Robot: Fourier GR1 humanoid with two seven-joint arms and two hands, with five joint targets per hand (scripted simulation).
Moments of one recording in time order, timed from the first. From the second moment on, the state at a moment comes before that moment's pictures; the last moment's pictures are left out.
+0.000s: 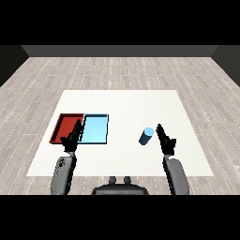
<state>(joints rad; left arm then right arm) -0.04 0.10 0.02 -1.60 0.00 0.00 0.02 0.00 -0.12 0.02 -1.55 -0.01 -0.01 0.01</state>
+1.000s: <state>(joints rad) -0.03 0.07 0.07 -1.57 0.09 -0.11 -0.31 -0.02 -0.09 -0.03 -1.57 -0.15 0.17 -0.22</state>
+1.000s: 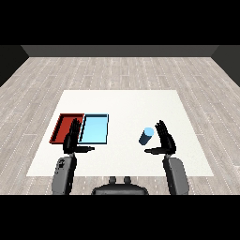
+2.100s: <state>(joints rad) 0.00 0.06 0.08 -1.60 0.12 -0.14 -0.30 -0.19 -0.09 -0.14 -1.25 -0.17 0.15 -0.26</state>
